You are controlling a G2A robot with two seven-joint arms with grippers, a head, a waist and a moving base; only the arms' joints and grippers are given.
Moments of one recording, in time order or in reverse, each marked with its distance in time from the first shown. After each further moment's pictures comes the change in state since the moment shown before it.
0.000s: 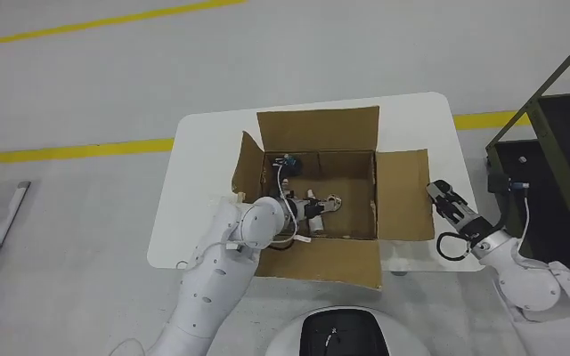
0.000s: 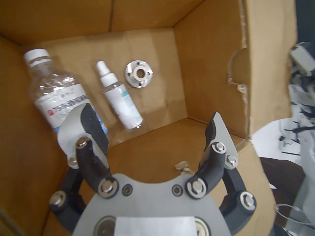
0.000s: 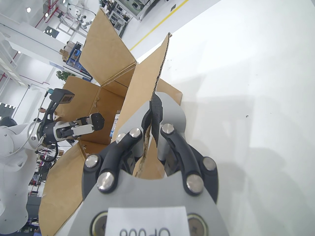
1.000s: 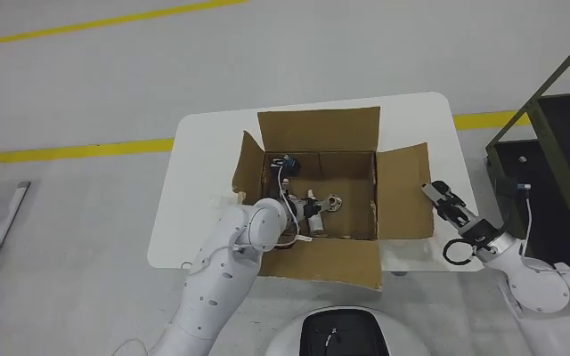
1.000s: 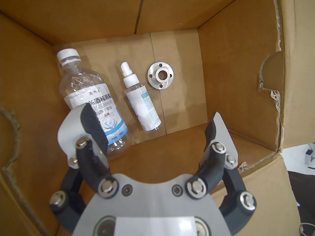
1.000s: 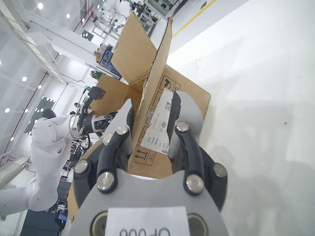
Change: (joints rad) left arm 0.001 -0.004 0.018 0.008 0.025 0.026 0.014; right arm 0.013 0.005 0.021 0.056 0.151 -0.196 0.088
